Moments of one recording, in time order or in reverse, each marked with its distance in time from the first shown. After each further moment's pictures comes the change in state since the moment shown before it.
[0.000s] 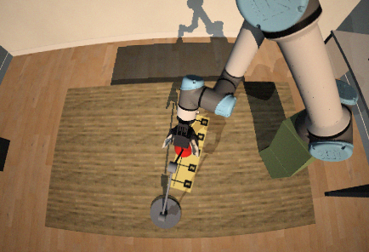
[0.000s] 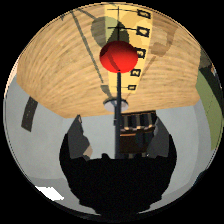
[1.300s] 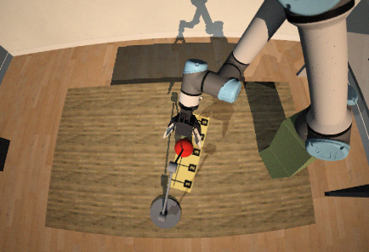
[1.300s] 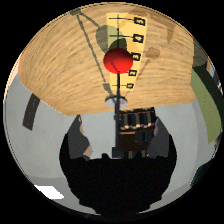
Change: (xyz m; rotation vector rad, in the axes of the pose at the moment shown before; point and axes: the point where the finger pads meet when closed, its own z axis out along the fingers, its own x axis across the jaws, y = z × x) arm 0.000 0.000 -0.058 0.001 -0.002 0.000
